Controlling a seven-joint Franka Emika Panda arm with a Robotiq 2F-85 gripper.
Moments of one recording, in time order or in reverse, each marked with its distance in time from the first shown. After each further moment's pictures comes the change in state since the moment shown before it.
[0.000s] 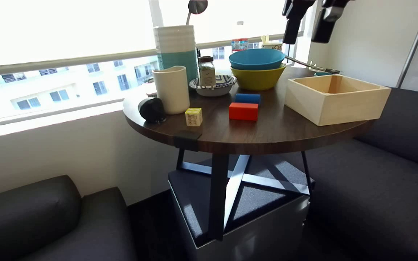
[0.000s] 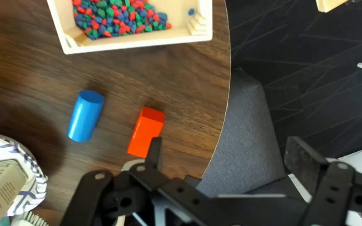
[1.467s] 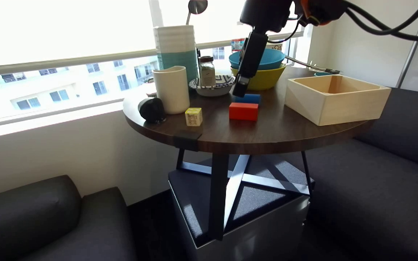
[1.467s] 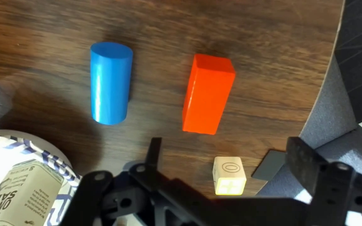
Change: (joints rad) arm -0.007 0.270 0.041 -0.021 0.027 0.467 0.178
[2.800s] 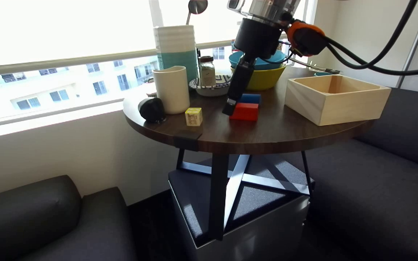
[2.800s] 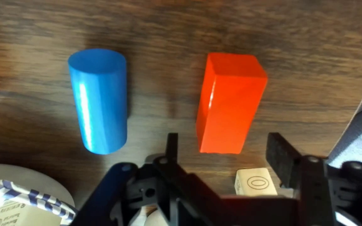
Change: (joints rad) arm -0.009 0.092 0.009 -0.031 0.088 0.163 0.000
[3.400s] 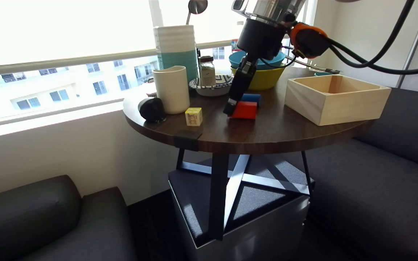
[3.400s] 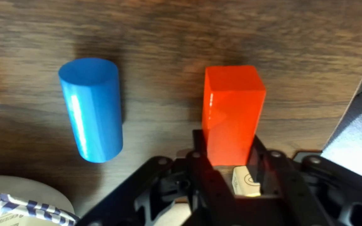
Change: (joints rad) arm -0.001 -0.009 -0.005 -0.015 0.099 0.006 -0.054
